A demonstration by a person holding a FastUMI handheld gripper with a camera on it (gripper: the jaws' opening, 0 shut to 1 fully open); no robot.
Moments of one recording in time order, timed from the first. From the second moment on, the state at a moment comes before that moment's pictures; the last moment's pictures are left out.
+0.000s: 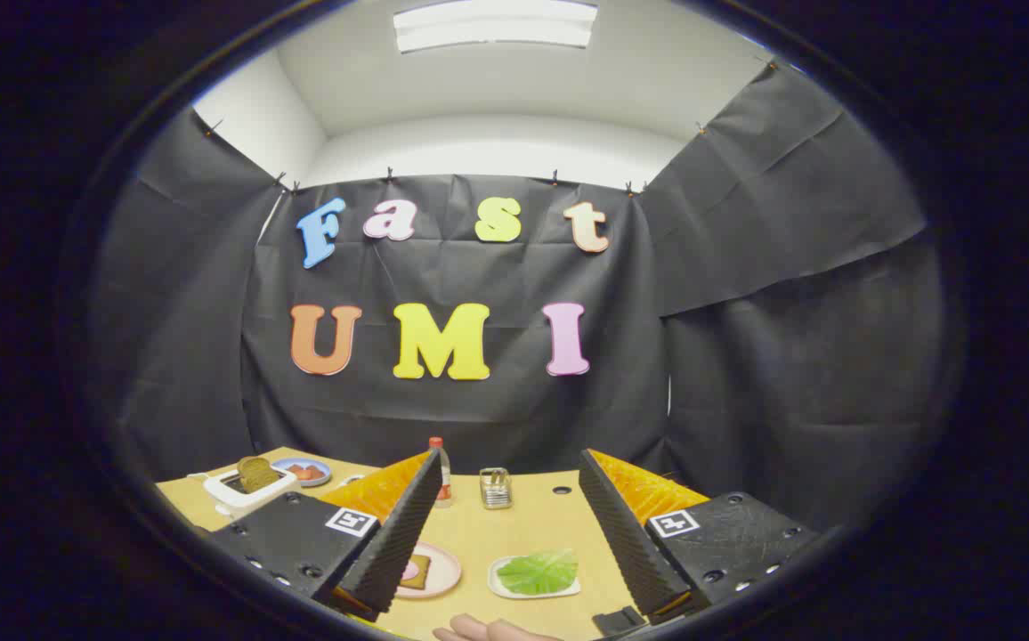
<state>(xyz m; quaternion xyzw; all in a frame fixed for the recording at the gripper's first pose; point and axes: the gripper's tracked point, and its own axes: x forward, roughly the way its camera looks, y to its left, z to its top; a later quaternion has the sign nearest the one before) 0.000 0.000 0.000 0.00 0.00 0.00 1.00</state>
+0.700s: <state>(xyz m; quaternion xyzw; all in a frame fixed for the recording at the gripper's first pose) -0.006 0.036 -0.017 -0.02 0.02 0.02 1.00</state>
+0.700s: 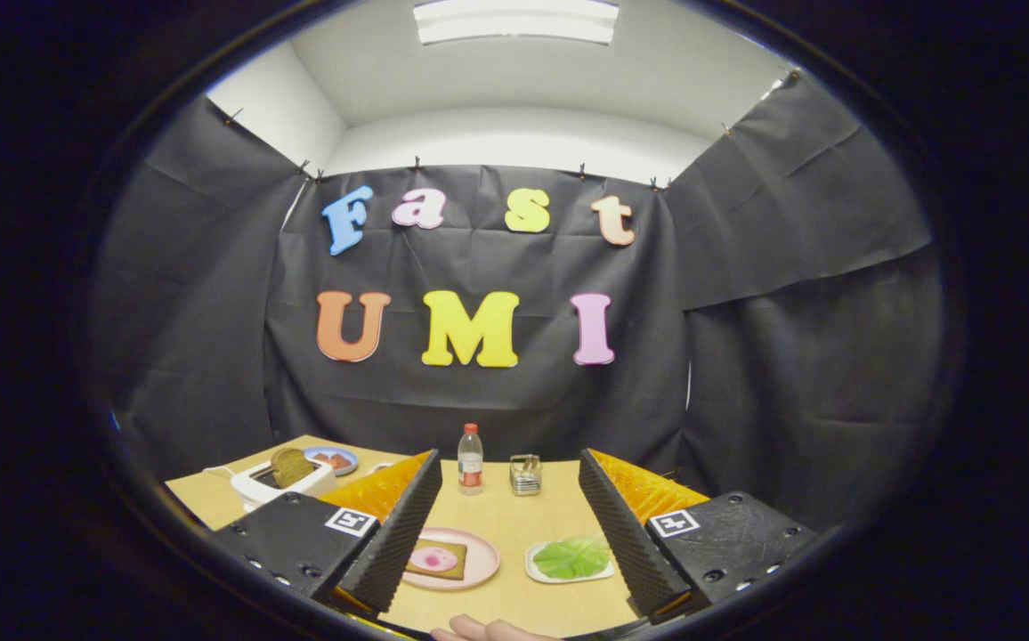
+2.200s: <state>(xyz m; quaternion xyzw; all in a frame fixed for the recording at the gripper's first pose) 0.219 -0.122 -0.319 -0.05 0.33 -0.07 0.94</state>
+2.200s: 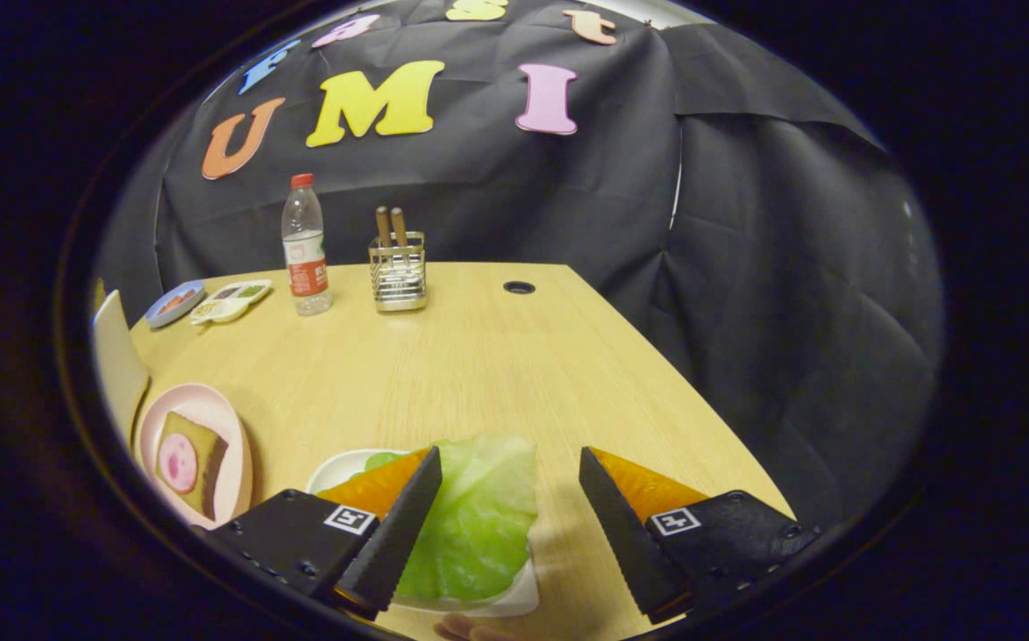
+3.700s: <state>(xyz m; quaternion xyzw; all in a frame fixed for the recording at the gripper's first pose) 0.183 -0.005 -0.185 -0.14 0.22 0.00 0.97</state>
